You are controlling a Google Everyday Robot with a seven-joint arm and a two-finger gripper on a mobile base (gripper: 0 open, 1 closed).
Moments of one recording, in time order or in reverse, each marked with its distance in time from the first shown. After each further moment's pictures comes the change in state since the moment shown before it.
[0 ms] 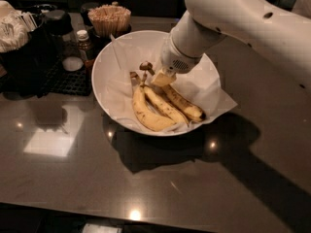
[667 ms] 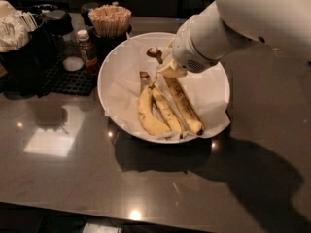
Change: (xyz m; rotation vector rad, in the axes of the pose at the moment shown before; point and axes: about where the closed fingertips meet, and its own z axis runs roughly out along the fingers) arm -0.011 0.012 -0.068 0.218 -0.095 -0.024
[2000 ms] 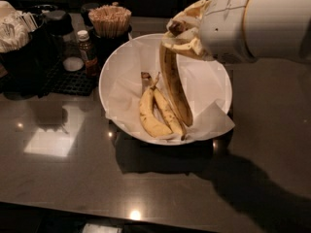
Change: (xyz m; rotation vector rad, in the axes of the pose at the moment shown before) arm -0.048 -0.001 -0.117 0.283 -0.291 -0.101
